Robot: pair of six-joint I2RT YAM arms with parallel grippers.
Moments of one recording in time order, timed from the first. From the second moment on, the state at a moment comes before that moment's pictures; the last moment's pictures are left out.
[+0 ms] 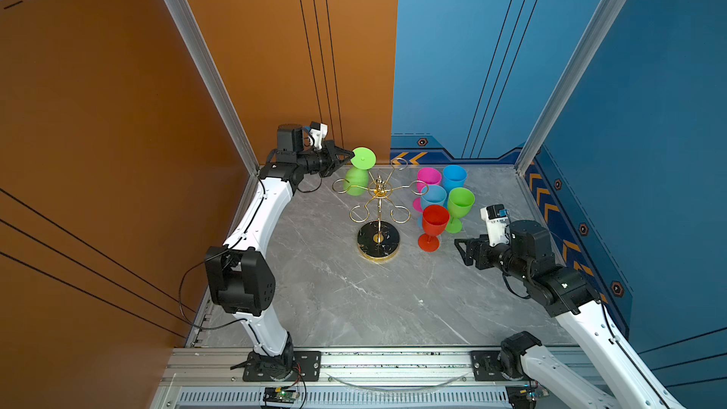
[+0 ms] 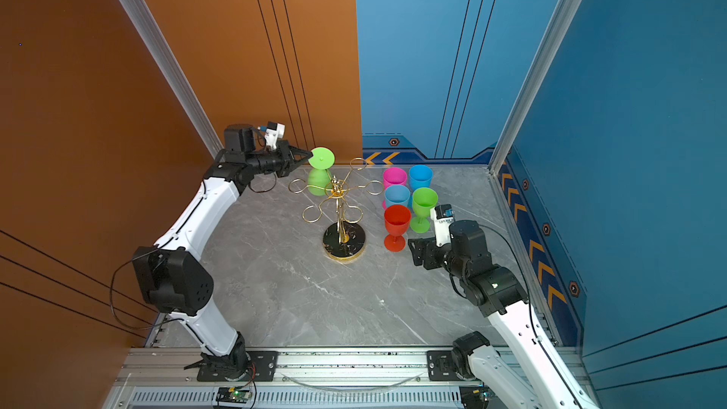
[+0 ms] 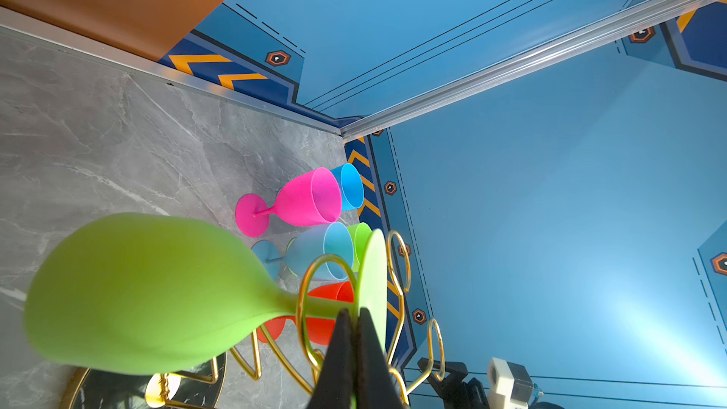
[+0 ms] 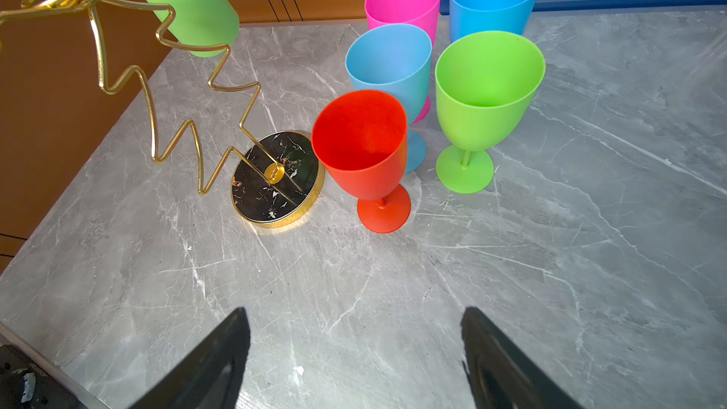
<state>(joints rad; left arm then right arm) -0.11 1.74 1.70 -0.34 0.82 -0.82 0.36 0.78 0.88 -0.70 -0.10 0.22</state>
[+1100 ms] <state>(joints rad) -0.15 1.64 1.57 -0.17 0.87 -0.94 0.36 0.76 0.88 -0.70 -0.10 0.23</state>
